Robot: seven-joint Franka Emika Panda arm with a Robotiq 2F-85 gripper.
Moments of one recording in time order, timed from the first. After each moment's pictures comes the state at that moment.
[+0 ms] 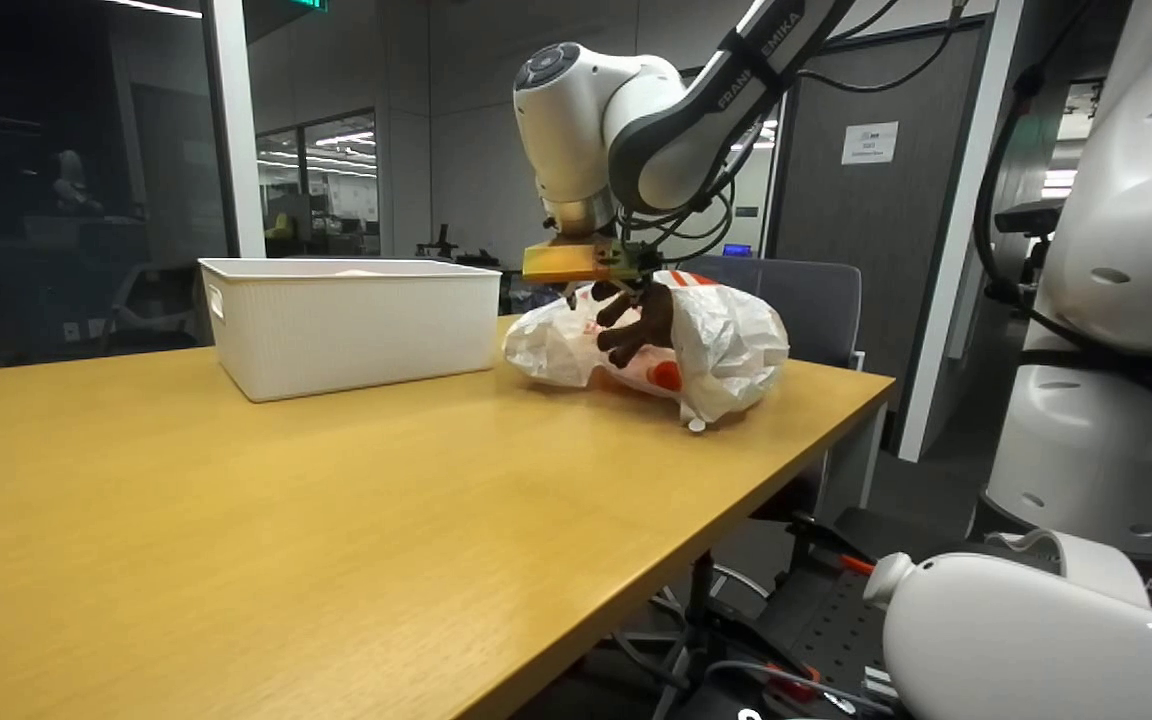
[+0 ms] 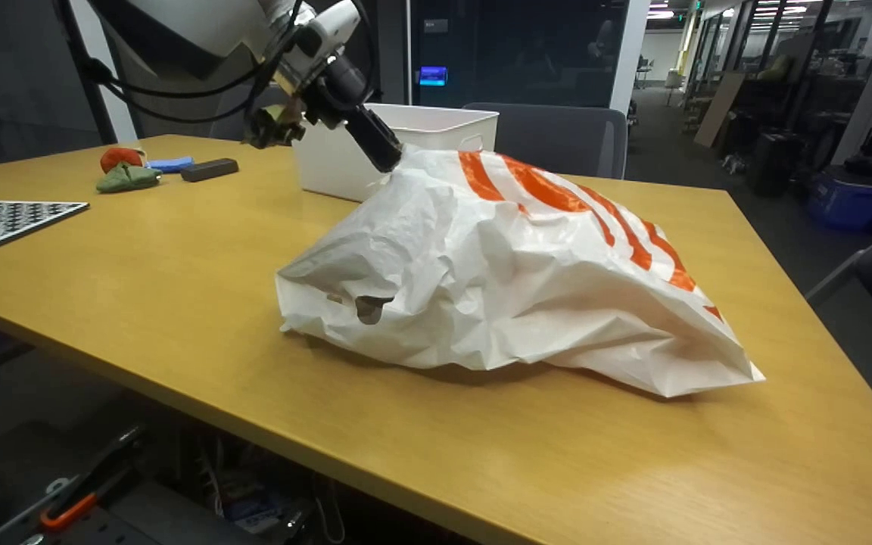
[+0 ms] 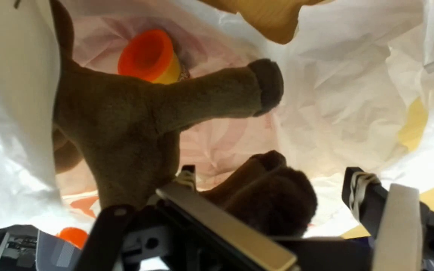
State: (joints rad) arm 0.05 -0.07 0.10 -2.36 -0.99 2.25 1.82
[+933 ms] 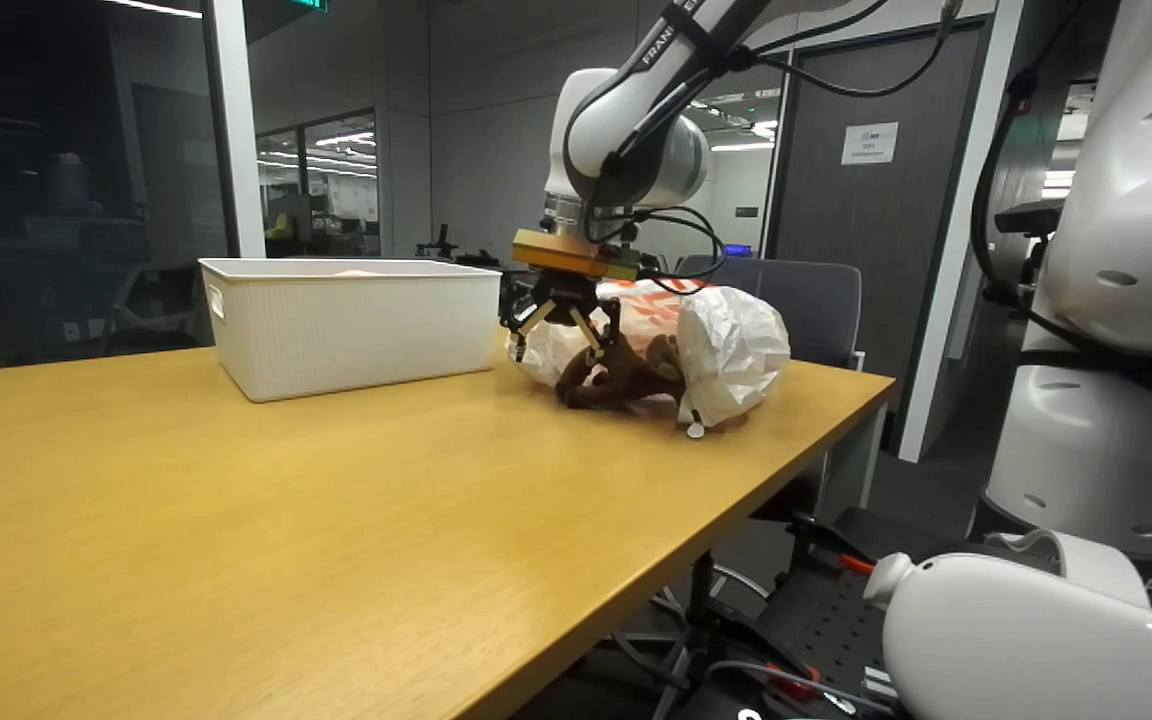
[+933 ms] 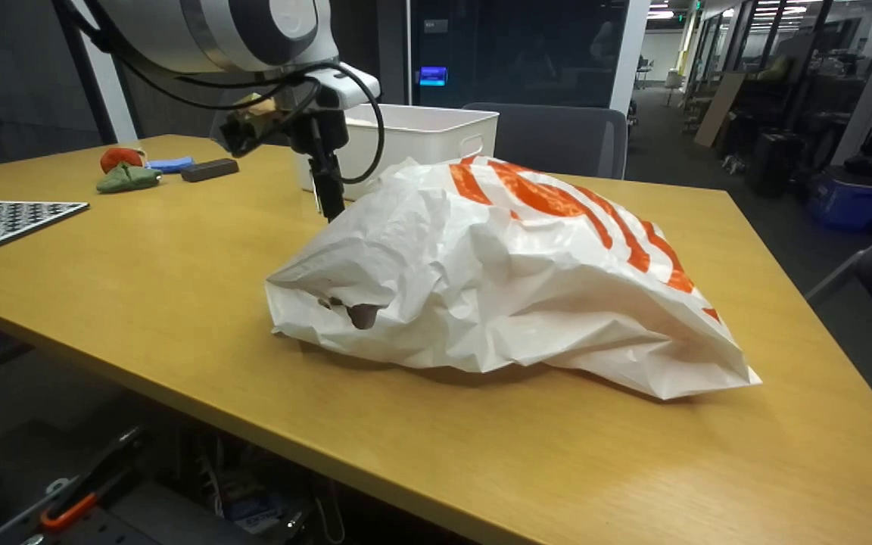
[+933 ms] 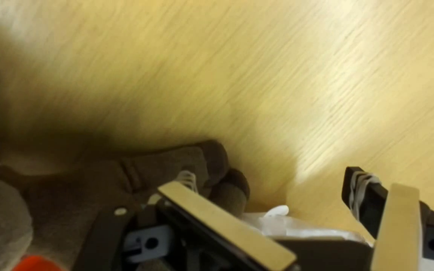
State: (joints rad) arm 0.07 -0.03 0.07 -2.45 -0.07 2.60 1.04
